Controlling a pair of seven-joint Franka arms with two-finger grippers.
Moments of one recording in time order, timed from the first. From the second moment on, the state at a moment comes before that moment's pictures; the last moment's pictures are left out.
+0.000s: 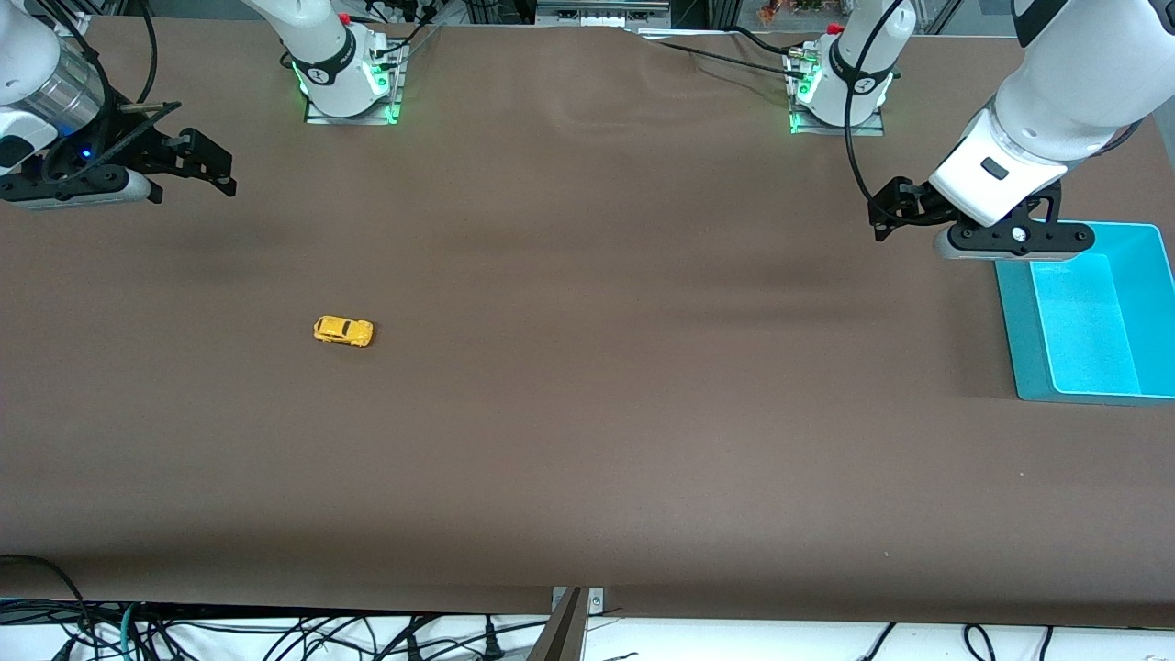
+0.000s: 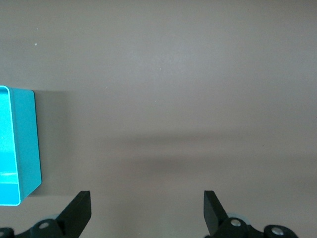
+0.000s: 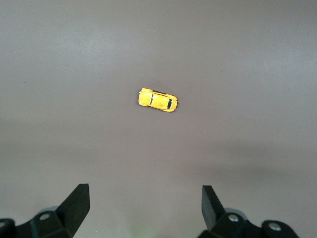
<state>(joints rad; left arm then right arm) -0.01 0.06 -0.24 -1.57 0.04 1.57 -0.24 0.19 -0.18 -0.10 -1.89 0.03 1.69 0.00</state>
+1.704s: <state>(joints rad) 0.00 0.06 -0.23 -1.57 0.04 1.56 -0.25 0.19 -0.09 -0.09 -1.91 -0.03 1.72 -0.08</state>
